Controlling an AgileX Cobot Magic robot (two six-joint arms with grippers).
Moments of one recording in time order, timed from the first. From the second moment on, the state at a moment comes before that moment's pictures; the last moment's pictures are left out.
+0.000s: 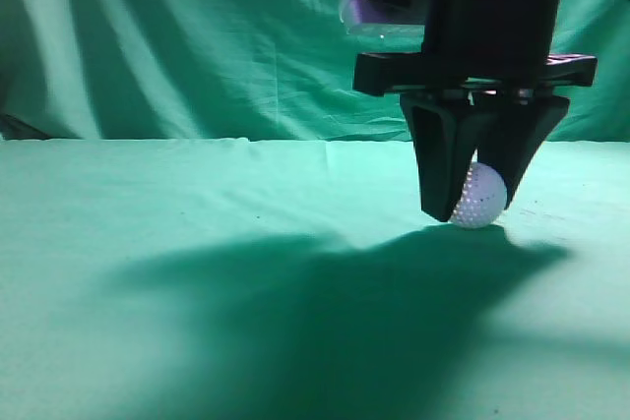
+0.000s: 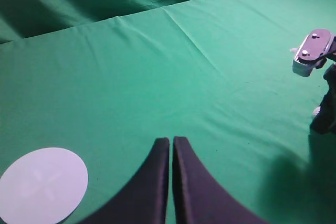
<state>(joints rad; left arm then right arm) -0.07 0.57 -0.58 -0.60 0.56 0.67 0.64 1.81 -1.09 -0.08 0.76 0.08</state>
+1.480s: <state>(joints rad) -0.07 0.56 -0.58 -0.60 0.57 0.72 0.64 2.19 -1.73 -0.09 0.88 0.03</state>
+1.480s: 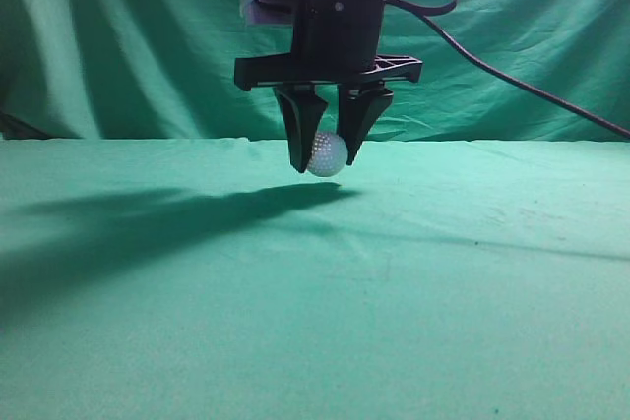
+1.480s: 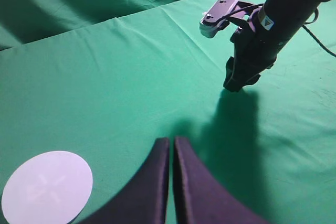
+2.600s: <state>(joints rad) -0.07 0.55 -0.55 -0.67 0.55 0.72 0.64 1.88 -1.99 -0.09 1.25 0.03</state>
